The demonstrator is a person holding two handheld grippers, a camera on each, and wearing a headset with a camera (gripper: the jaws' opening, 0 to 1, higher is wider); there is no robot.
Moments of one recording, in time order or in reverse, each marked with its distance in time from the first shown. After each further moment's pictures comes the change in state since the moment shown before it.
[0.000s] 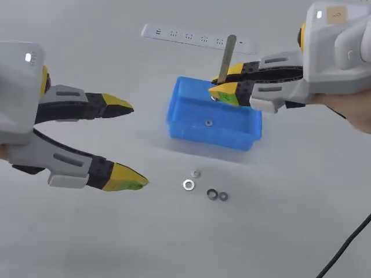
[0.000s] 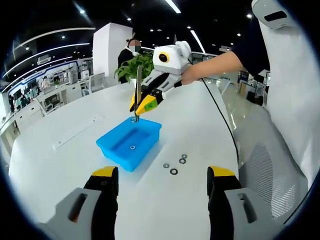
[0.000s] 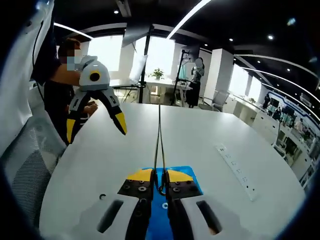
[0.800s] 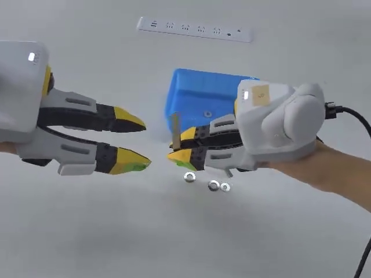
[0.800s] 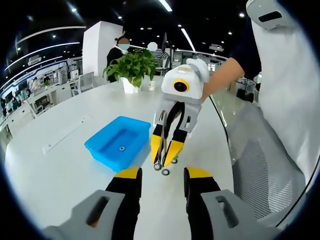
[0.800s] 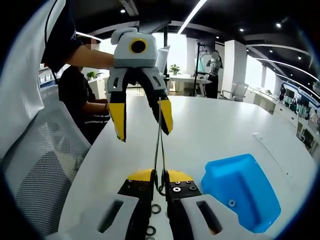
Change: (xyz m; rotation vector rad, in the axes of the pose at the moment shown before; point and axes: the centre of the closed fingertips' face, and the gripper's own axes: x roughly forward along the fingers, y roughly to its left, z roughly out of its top) left arm 0.010 -0.014 0.001 0.022 0.008 -0.098; right arm 0.027 0.122 -0.015 0.046 0.002 0.193
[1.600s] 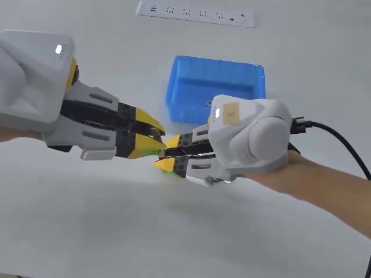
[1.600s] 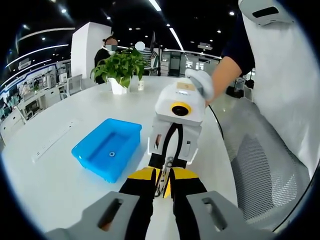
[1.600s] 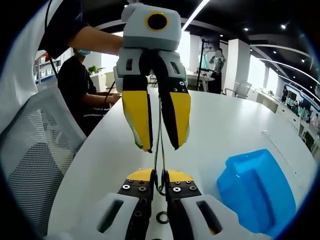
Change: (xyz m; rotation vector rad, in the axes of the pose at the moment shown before) left arm 0.025 -0.005 -0.001 0.046 -0.003 -0.098; right arm 0.044 0.016 -0.026 -0.026 0.033 -0.001
